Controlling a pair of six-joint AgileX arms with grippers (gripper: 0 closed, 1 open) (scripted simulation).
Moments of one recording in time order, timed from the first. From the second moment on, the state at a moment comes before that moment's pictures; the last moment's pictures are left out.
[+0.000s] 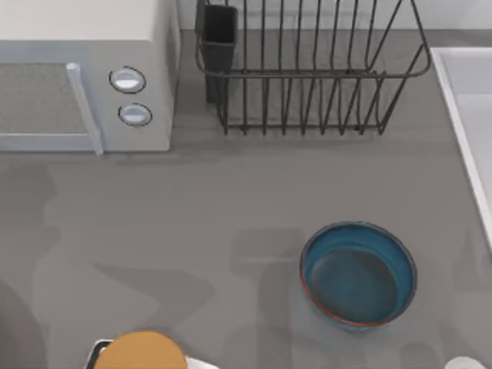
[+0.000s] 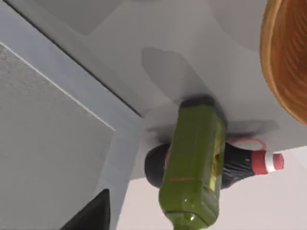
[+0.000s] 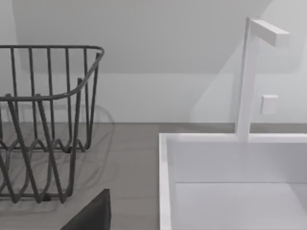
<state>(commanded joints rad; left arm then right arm) 0.15 1.13 0.90 -0.79 -0.18 2.45 0.00 0.00 0.00 0.00 0.00 0.00</state>
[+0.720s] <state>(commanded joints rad) 0.08 0.40 0.33 -0.26 -0.01 0.72 0.00 0.00 0.00 0.00 0.00 0.00</state>
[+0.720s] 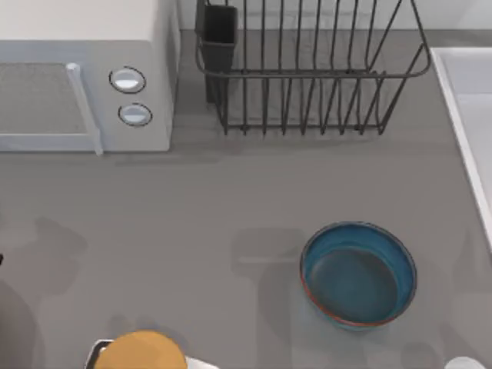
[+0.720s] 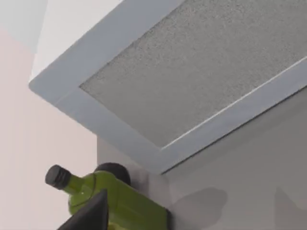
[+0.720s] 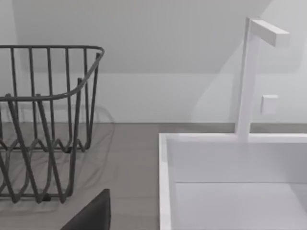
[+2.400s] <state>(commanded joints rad) 0.00 0.00 0.00 0.00 0.00 0.00 0.20 0.68 0.55 -0.50 0.00 0.20</state>
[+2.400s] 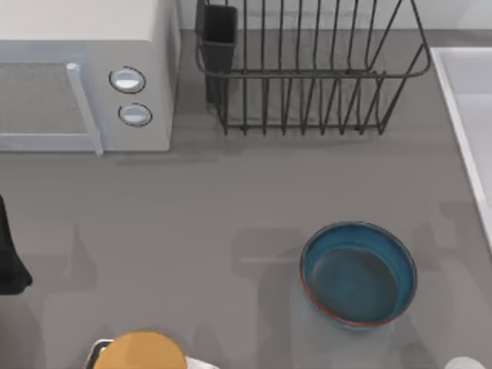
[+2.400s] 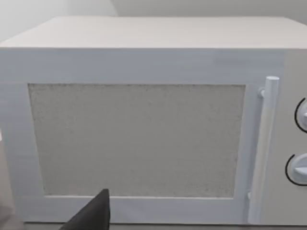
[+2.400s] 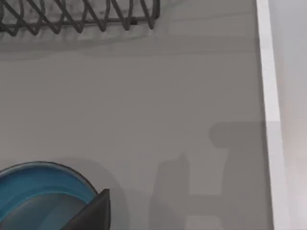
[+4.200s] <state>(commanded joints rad) 0.00 0.00 0.00 0.00 0.00 0.00 0.48 1.80 1.04 -0.81 0.00 0.49</state>
